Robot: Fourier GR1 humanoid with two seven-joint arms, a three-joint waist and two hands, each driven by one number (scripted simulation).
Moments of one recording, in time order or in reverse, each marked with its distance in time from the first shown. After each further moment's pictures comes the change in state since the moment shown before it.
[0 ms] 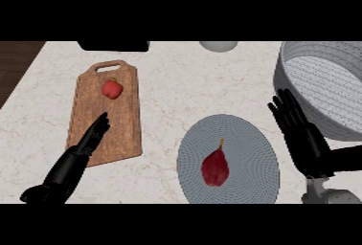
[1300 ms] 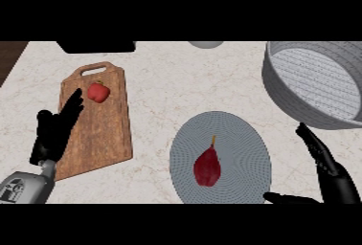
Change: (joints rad) left arm -0.221 -0.004 0.154 0.271 -0.020 0.123 0.303; right arm 0.269 -0.148 0.060 -0.077 0.335 -0.161 -0.471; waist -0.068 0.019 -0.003
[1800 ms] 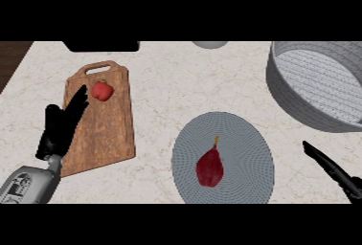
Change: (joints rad) left arm -0.037 -0.031 0.004 0.017 -0.035 -0.007 0.025; right arm 0.139 -0.299 -0.014 -0.285 -0.021 0.267 0.255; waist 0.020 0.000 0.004
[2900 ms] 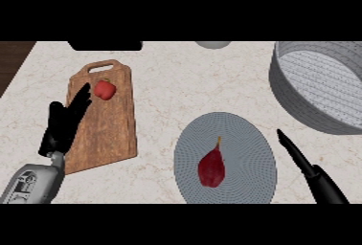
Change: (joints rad) left arm -0.009 -0.097 0.110 0.004 -0.114 -0.111 0.019; right arm -0.101 0.333 0.030 0.132 0.254 -0.011 0.120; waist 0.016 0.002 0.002
